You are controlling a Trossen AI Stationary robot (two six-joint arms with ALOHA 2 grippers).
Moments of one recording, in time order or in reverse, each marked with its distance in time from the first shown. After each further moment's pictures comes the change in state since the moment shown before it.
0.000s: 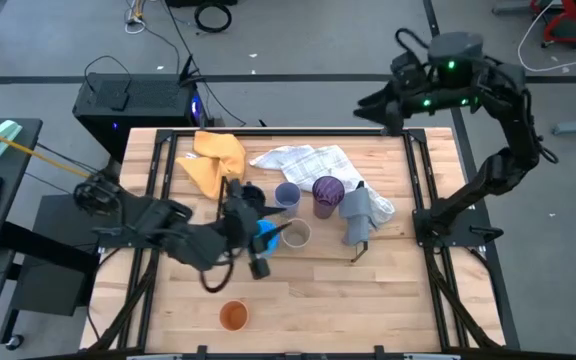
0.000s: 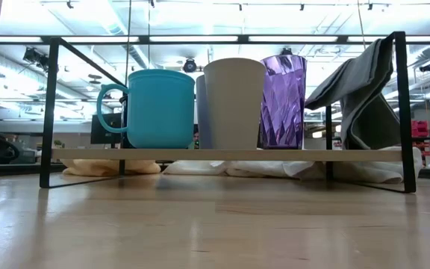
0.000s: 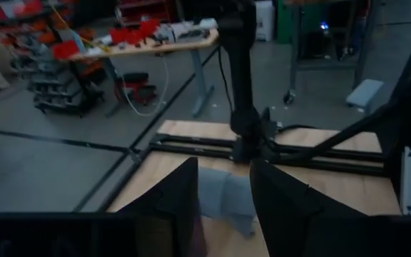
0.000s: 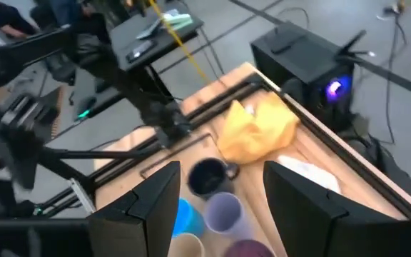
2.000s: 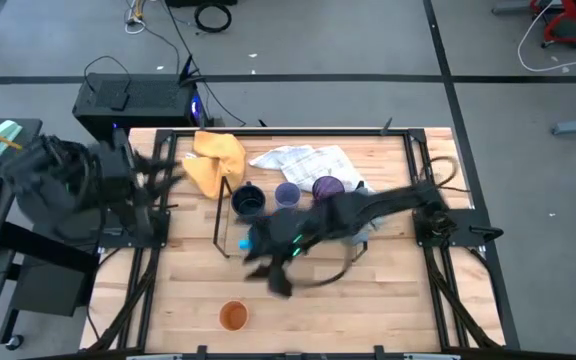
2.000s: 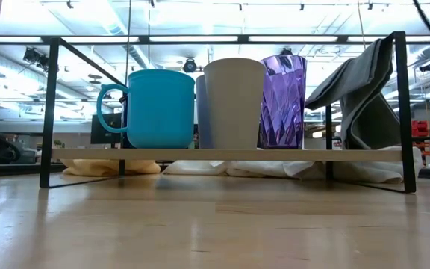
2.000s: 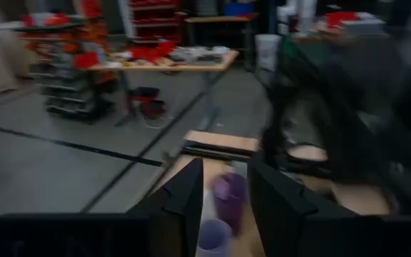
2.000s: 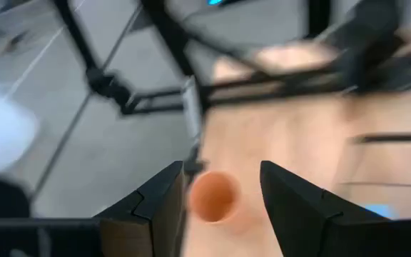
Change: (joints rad) left arm -0.315 -0.405 -0.002 -0.483 -0.305 -0.232; right arm 0.638 0.578 -0.002 0.500 0.079 0.020
